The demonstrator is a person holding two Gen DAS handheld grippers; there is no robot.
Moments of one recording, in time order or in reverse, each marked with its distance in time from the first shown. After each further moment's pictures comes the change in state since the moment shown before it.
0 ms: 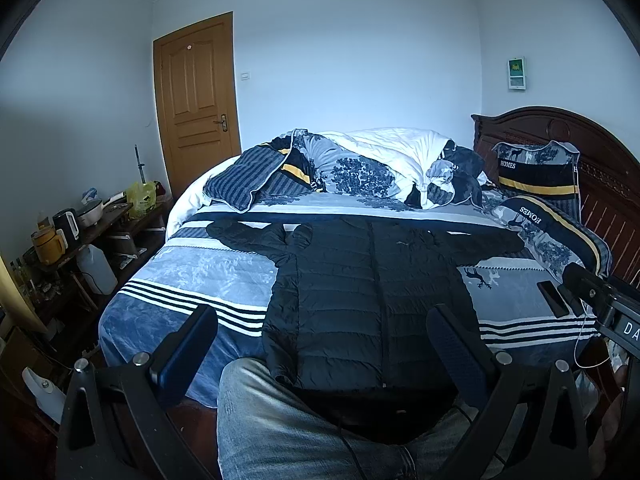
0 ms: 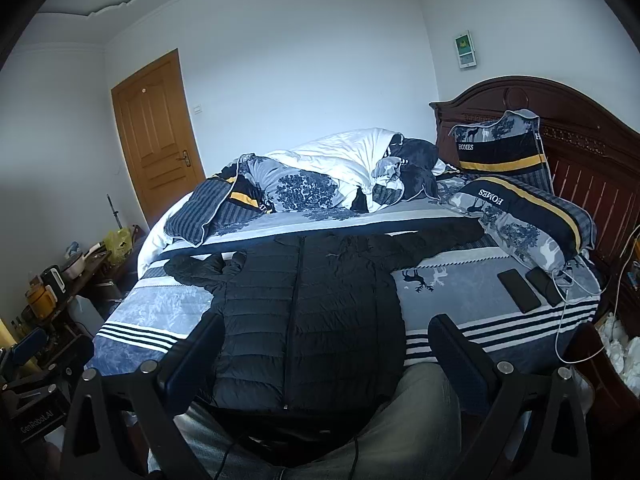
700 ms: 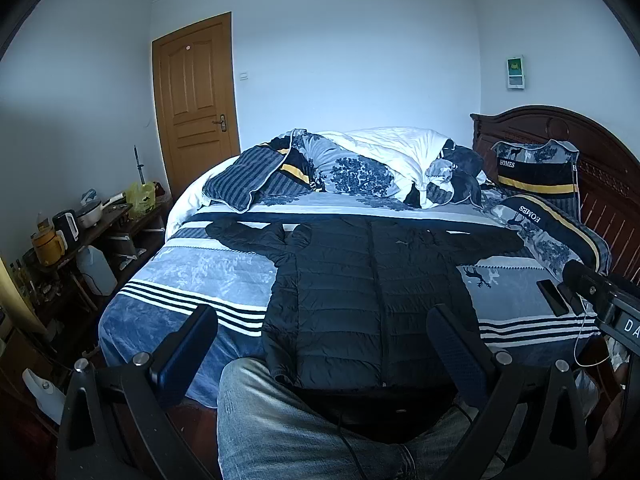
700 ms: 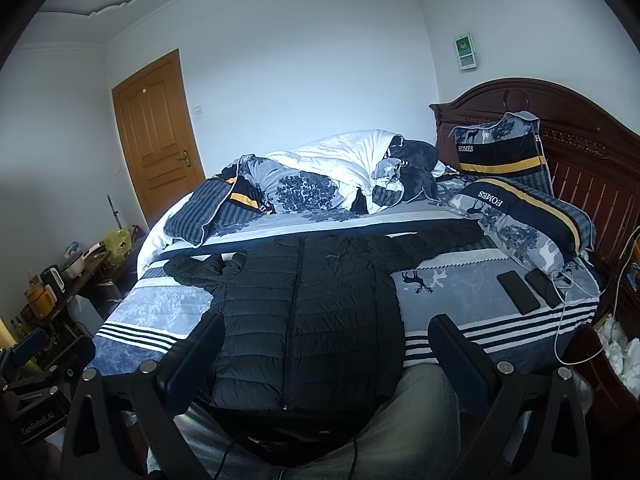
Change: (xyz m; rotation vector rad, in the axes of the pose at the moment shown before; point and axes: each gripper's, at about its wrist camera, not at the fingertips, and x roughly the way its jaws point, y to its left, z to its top) left arm 0.000 -0.001 -0.001 0.004 0.003 -0.003; right arm 0.000 -0.001 0.000 0.003 -0.005 -0.001
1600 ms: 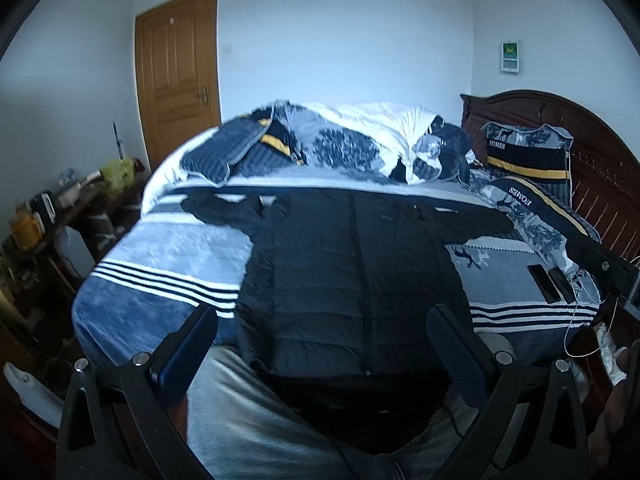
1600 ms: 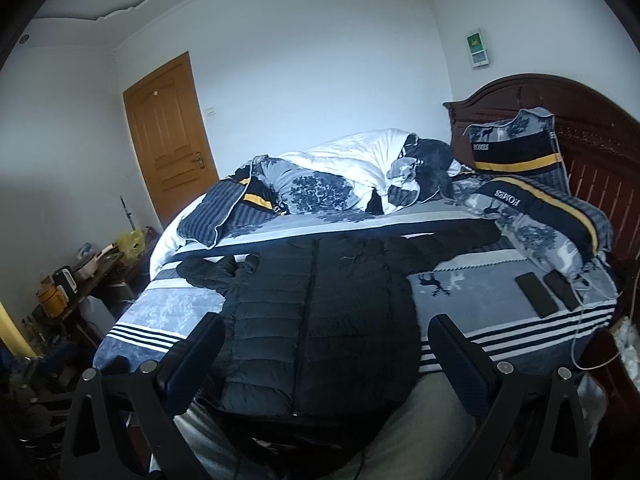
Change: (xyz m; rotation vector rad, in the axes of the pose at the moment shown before) left arm 0.062 -0.009 -0.006 -0.009 0.117 -0.078; right arm 0.026 -0.004 -0.001 0.001 0.000 0.077
